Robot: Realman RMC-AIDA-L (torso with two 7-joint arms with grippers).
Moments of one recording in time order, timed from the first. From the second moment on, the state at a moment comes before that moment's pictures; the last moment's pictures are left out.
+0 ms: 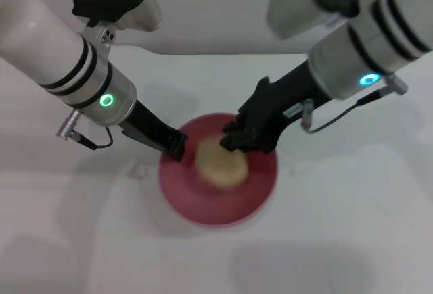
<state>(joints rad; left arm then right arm) -0.77 -2.07 1.39 1.08 2.50 1.46 -2.84 0.81 2.07 -1.42 -1.22 -2.24 -1.51 2.22</state>
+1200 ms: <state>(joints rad) -0.32 -2.06 1.93 1.35 2.21 0.33 -2.37 0.52 2.07 -0.81 -1.36 -2.55 -1.54 2.51</state>
